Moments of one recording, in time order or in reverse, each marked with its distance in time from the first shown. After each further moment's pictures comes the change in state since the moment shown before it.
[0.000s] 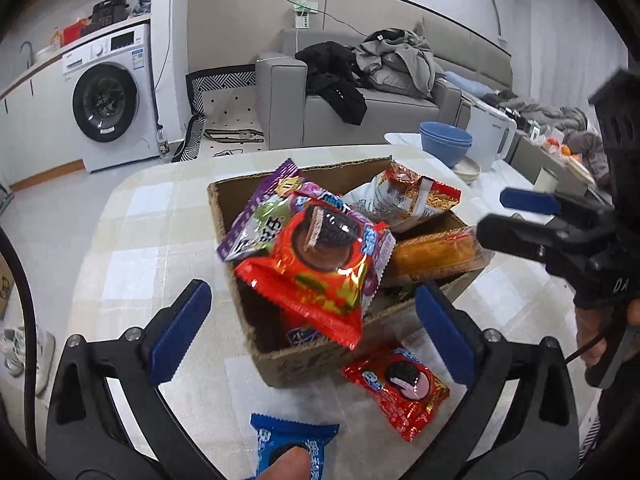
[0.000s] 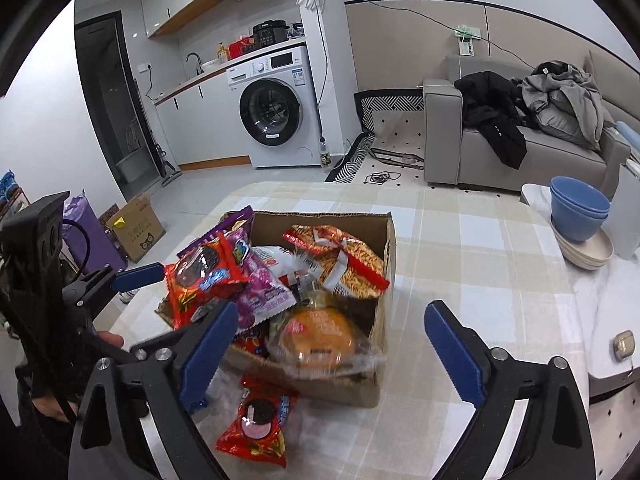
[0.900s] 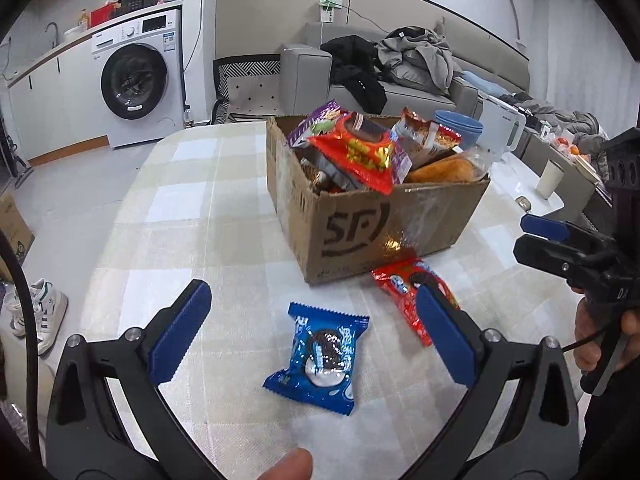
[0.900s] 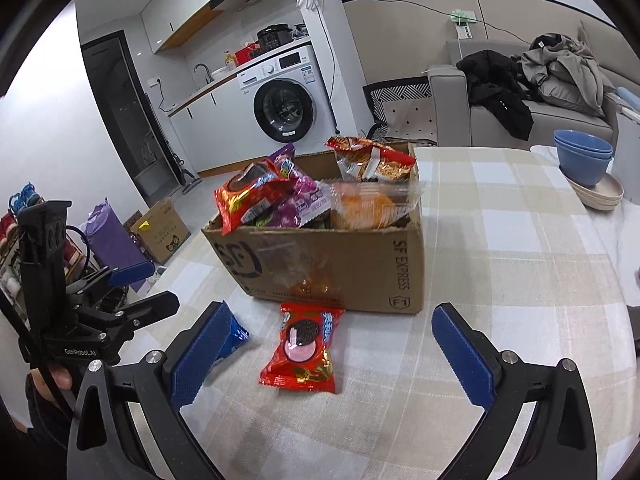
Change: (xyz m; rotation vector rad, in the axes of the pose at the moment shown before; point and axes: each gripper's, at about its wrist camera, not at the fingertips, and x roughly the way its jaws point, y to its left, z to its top) left arm -0.081 0.031 -0.095 -0.040 0.023 0.072; right arm -0.029 0.021 -0.088 0.068 -0.006 0.081
